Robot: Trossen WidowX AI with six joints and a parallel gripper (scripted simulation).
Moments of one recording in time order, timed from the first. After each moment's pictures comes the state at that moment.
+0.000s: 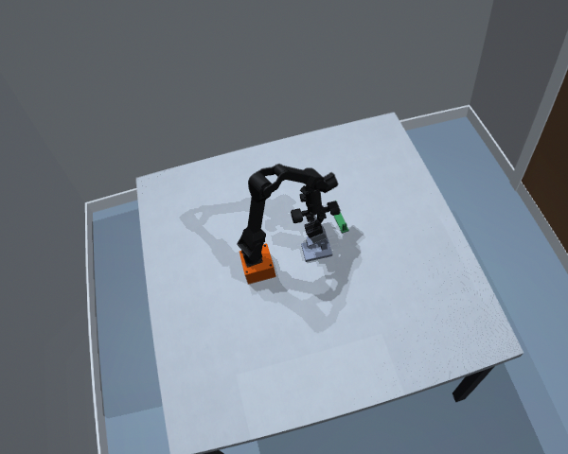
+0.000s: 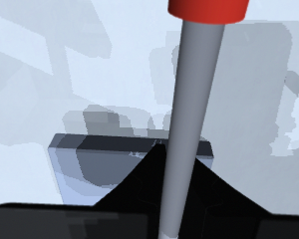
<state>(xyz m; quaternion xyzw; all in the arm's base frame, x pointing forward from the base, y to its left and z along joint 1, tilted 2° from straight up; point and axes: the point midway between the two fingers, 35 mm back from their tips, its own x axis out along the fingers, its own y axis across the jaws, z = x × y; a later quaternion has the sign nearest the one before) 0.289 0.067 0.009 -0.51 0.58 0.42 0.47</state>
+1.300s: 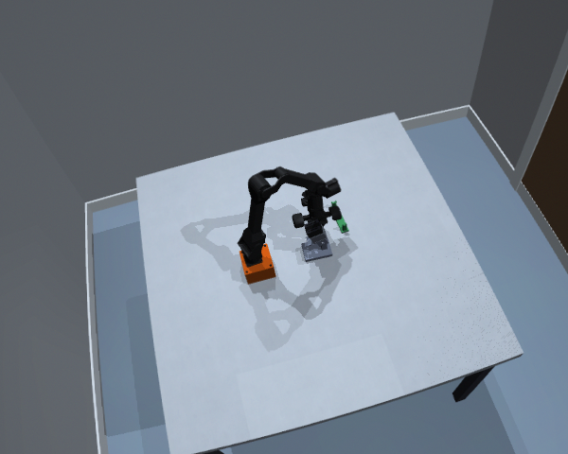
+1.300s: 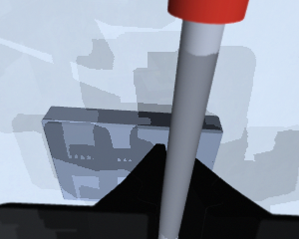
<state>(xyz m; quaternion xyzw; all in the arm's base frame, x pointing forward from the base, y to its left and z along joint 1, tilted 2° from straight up) 0.286 0.044 0.008 -0.51 0.59 0.42 0.47</state>
